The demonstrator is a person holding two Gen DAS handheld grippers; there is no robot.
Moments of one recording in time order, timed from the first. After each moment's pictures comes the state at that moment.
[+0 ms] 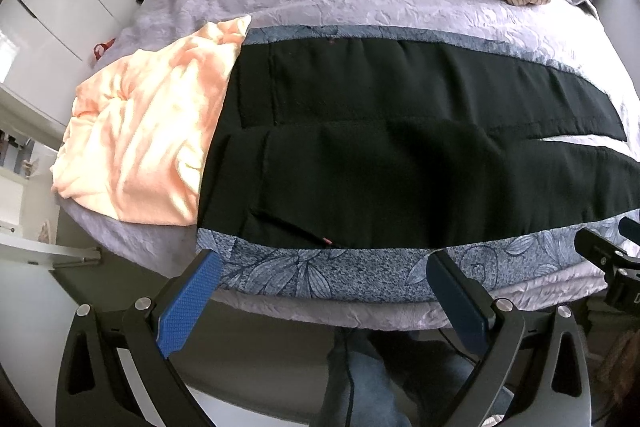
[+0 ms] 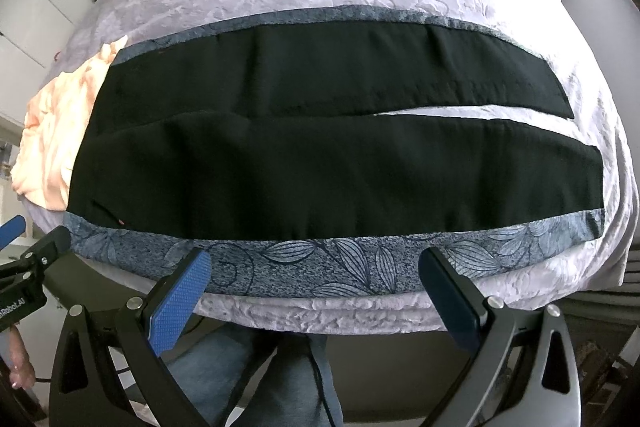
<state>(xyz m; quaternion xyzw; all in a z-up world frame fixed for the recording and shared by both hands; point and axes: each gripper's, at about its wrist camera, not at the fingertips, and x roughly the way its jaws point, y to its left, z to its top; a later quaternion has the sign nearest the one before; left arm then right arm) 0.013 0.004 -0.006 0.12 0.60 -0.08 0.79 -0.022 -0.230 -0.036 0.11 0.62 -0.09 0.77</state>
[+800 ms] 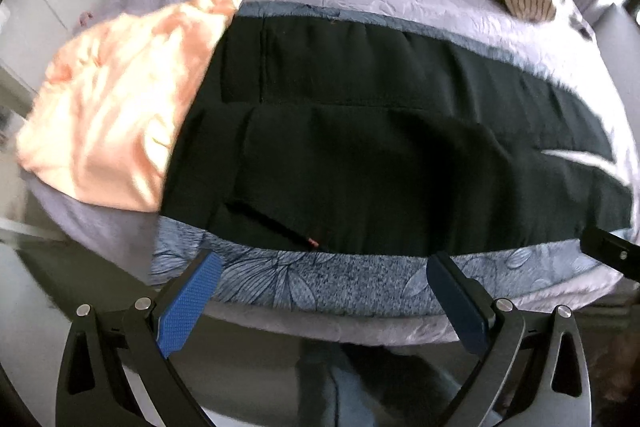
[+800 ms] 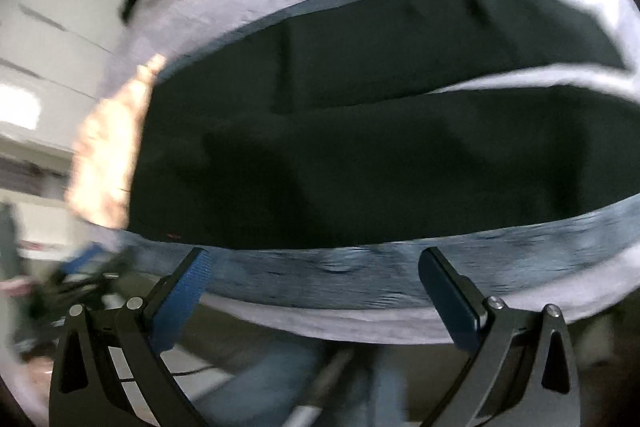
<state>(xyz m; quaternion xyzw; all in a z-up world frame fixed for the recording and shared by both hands) 0.022 0.029 -0.049 0.04 0.61 -0.11 0.78 -0.020 -0.256 -0.073 0.28 0.59 0.02 0.76</state>
